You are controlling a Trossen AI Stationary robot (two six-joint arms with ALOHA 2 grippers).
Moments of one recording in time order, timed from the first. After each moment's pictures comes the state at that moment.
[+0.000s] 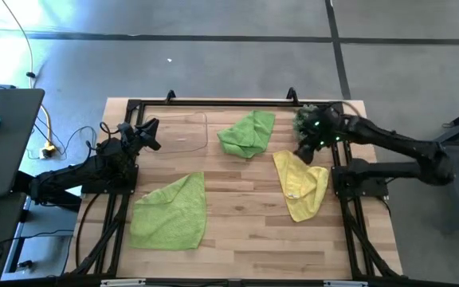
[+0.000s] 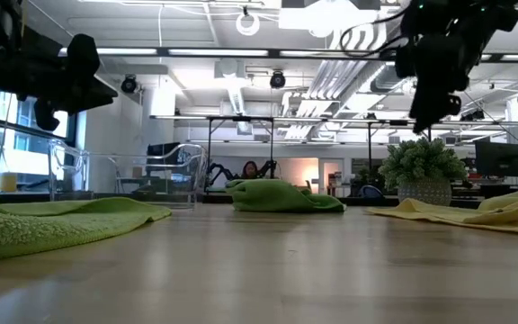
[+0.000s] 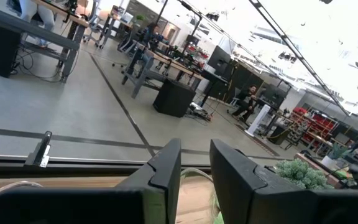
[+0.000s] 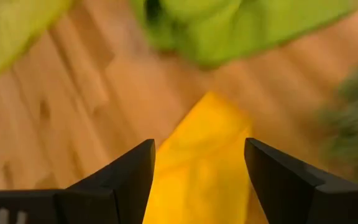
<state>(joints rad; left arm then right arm) 0.44 0.01 0.01 0.07 -0.64 -0.44 -0.49 0.95 0.77 -0.84 -0.22 0.19</state>
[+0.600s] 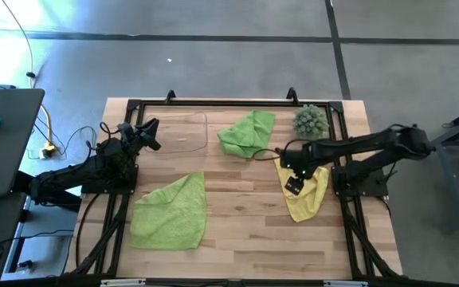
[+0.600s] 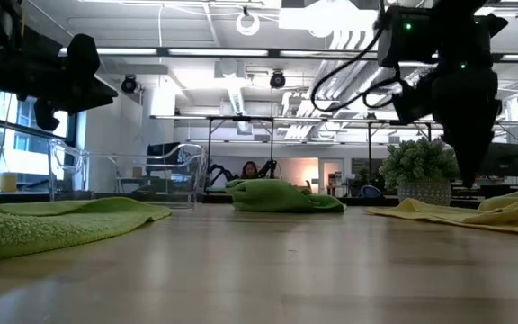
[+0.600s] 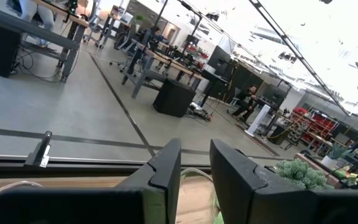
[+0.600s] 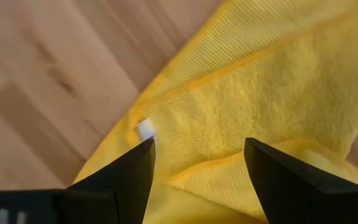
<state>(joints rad) 0.44 0.01 0.01 0.07 -0.64 -0.44 -0.02 1.33 0.77 -0.89 -0.12 0.61</state>
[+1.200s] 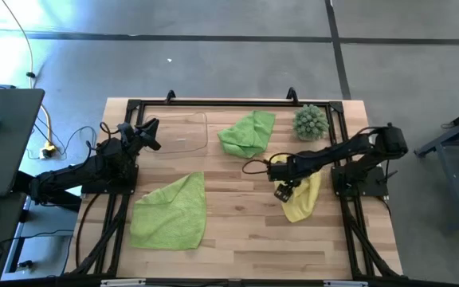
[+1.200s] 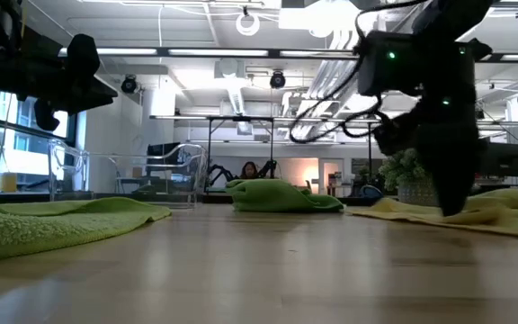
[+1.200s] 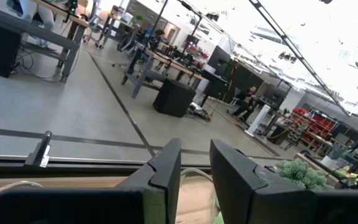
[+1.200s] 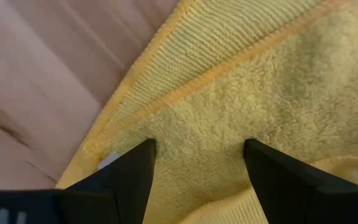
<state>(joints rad) 0.44 0.02 0.01 0.07 -0.64 -0.44 0.07 1.61 0.77 -0.67 -0.04 0.67</state>
